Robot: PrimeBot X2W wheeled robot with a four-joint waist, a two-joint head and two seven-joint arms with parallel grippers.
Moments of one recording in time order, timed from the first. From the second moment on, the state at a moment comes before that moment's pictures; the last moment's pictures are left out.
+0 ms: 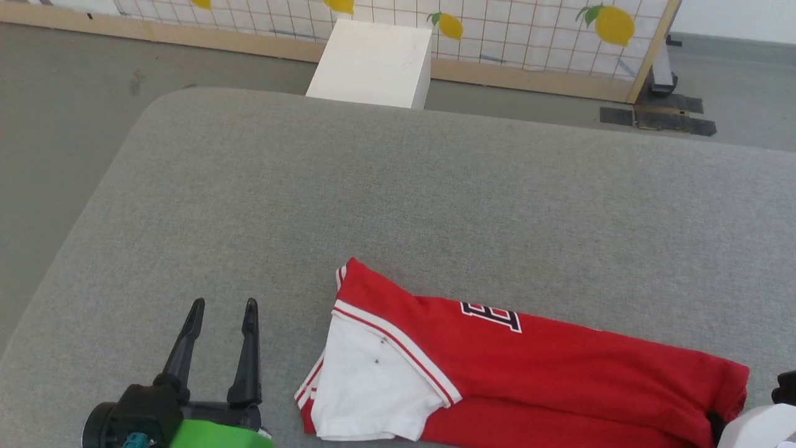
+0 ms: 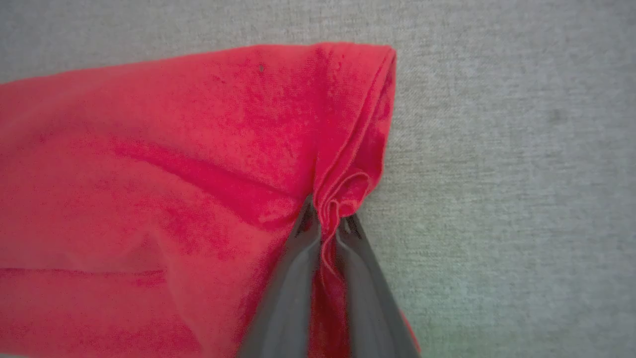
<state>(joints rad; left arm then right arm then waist) 0.14 0.07 0.00 -0.12 -0.15 -0.12 -0.26 0.08 -0.11 -0.33 0.23 0.25 0.13 0.52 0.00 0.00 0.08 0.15</state>
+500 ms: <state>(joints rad) 0.15 0.06 0.01 -0.11 -0.15 -0.12 -0.26 0.07 -0.26 -0.52 0.27 0.19 0.13 0.53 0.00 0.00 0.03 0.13</state>
